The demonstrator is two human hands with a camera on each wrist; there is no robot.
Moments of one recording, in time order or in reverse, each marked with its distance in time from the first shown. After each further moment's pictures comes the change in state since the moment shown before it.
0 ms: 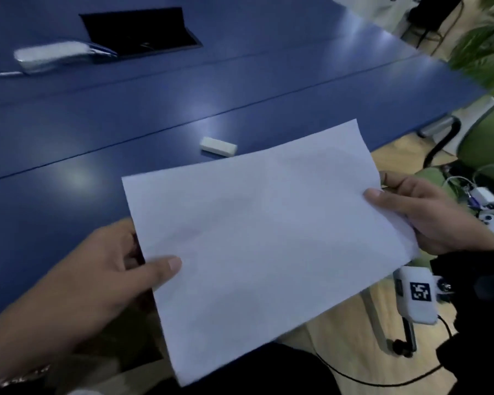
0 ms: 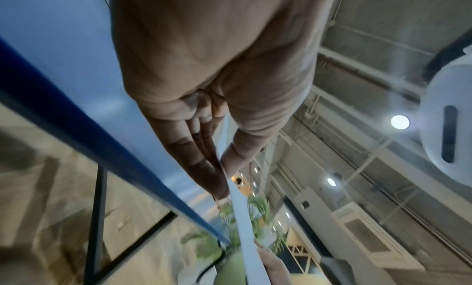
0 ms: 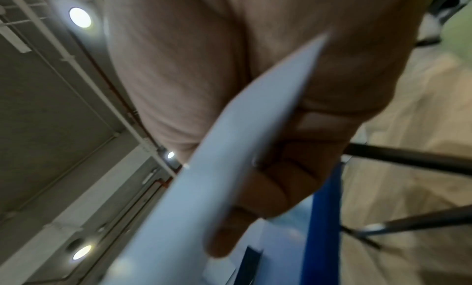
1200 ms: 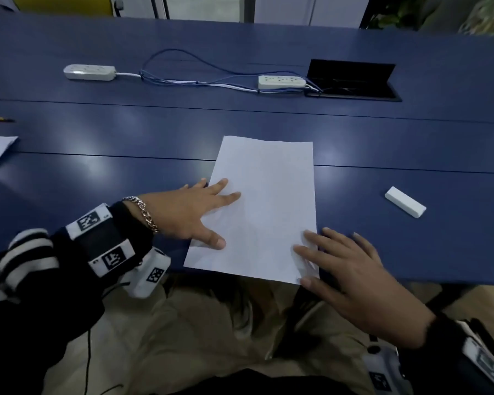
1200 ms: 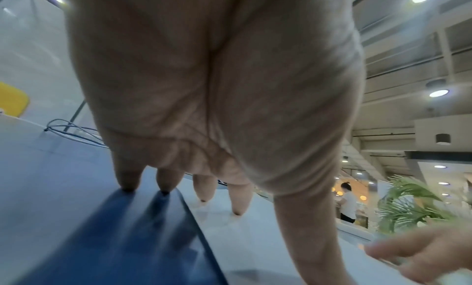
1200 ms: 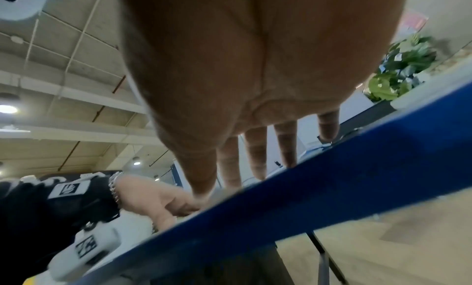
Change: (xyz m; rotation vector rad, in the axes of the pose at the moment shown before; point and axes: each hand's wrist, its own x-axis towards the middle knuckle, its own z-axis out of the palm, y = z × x) left_hand -0.023 -0.100 -0.198 0.957 -0.127 -0.333; right_hand 0.052 0.044 0.283 -1.450 -0.566 -0.617
